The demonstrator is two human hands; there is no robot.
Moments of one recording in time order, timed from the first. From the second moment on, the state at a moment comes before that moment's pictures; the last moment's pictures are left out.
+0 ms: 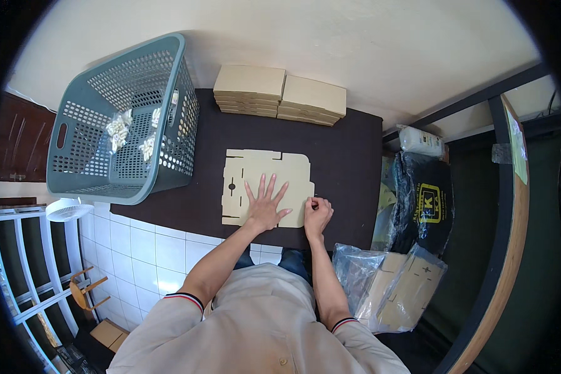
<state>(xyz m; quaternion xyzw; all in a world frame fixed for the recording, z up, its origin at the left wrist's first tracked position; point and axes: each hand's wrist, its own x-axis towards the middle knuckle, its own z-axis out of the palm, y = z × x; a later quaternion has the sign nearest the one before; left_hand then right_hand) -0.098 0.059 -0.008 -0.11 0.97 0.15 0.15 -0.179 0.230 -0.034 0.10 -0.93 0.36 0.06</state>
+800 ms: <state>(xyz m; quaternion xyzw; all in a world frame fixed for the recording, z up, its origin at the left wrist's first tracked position) -0.102 0.054 -0.002 -0.11 0.96 0.18 0.18 -0.238 0.192 -0.030 0.11 -0.93 0.35 0.06</state>
